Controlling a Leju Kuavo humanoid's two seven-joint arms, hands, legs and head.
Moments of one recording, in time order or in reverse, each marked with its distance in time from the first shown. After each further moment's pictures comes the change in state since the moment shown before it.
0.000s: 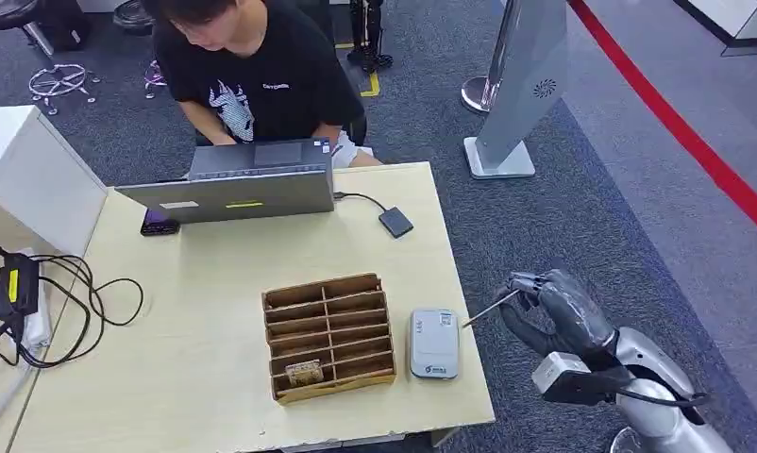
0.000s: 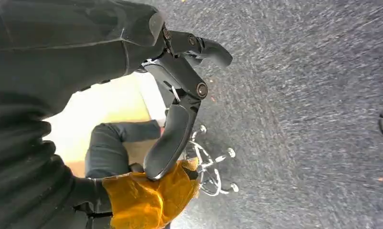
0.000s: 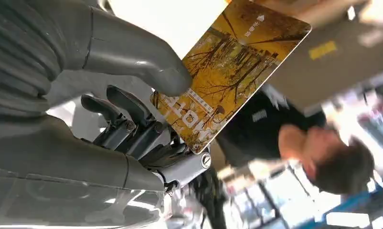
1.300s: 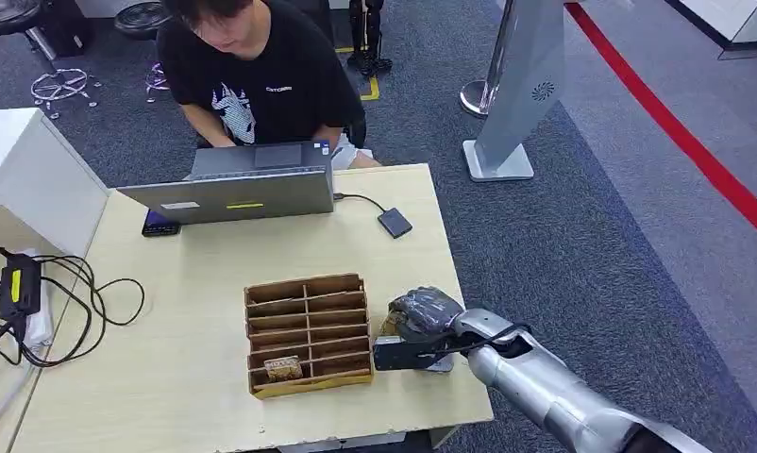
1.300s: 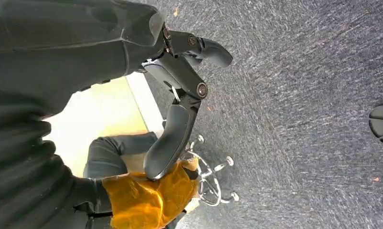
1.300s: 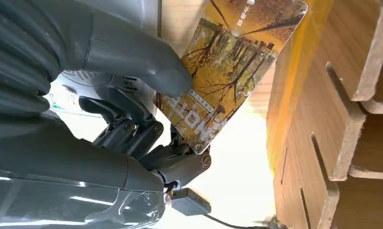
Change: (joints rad) left arm -0.022 -0.001 0.001 0.000 -0.066 -0.015 -0.003; right arm -0.574 0.268 0.710 0.873 0.246 -0.104 0.305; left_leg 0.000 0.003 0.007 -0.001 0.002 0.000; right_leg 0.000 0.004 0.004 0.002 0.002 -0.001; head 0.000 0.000
